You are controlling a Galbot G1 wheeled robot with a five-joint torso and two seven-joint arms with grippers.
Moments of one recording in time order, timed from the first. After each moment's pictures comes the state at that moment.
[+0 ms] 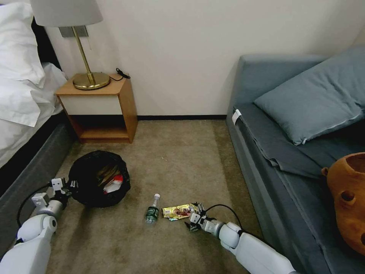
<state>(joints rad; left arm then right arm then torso) 1.06 -1.03 -0.71 -1.10 -0.58 -0.01 0.35 -0.80 1.24 -0.36 0.90 -0.23 0.17 -0.10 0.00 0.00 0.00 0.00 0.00</state>
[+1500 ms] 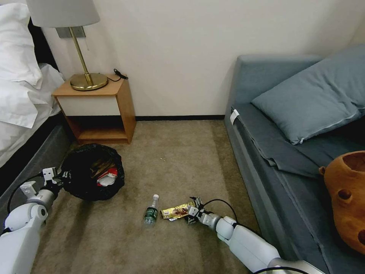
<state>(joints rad) 1.02 -0.95 -0.69 -1.15 -0.68 0.07 0.32 -0.69 1.35 -0.34 0.66 -0.26 0.23 -0.10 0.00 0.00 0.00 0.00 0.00</state>
